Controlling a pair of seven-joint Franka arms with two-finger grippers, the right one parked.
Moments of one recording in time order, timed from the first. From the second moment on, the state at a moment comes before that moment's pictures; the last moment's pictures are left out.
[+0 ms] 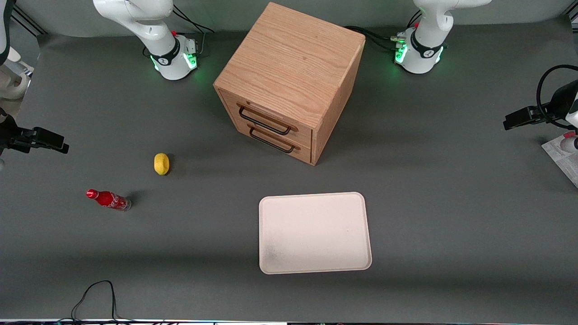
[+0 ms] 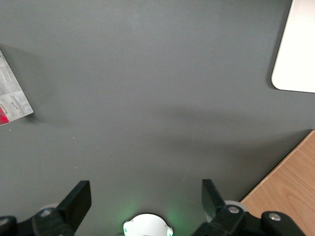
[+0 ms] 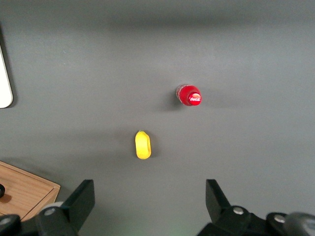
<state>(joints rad) 0.01 0.06 0.01 -1.54 0.02 1.42 -0.12</state>
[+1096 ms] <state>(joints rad) 0.12 0.07 0.04 -1.53 0.05 1.43 -0.11</state>
